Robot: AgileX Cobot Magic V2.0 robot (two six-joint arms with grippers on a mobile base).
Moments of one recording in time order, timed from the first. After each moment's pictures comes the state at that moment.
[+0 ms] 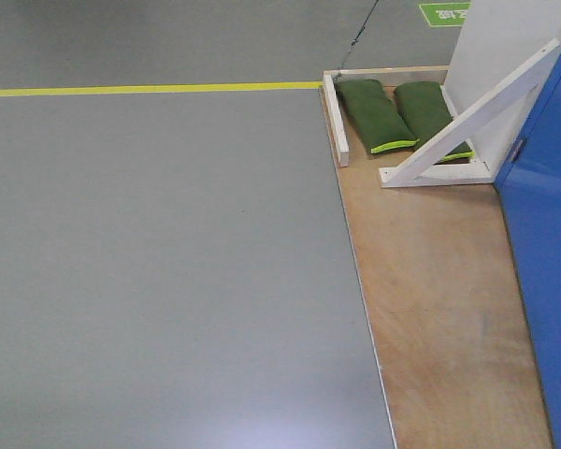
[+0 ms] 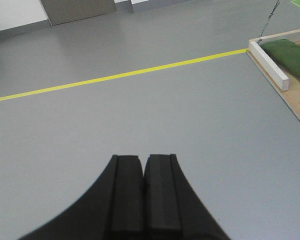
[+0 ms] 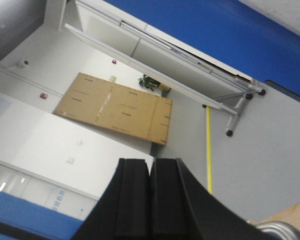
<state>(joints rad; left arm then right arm) 0.04 -0.02 0.03 0.14 0.41 0.03 -1.14 1.60 -1.54 1.19 0.06 -0.09</state>
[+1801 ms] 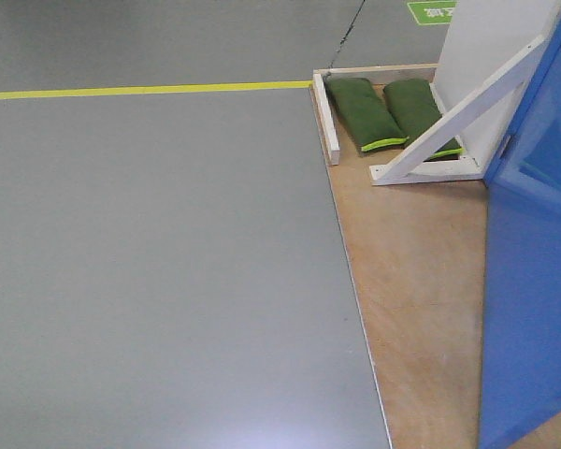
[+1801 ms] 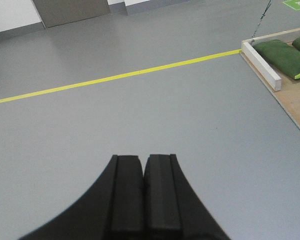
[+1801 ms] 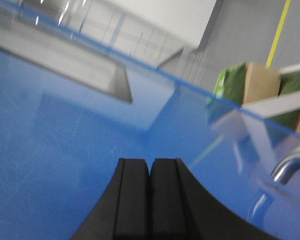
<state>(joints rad) 0.04 -0.02 0.03 0.14 0.41 0.03 -1.09 1.47 -1.57 1.19 0.83 -0.07</state>
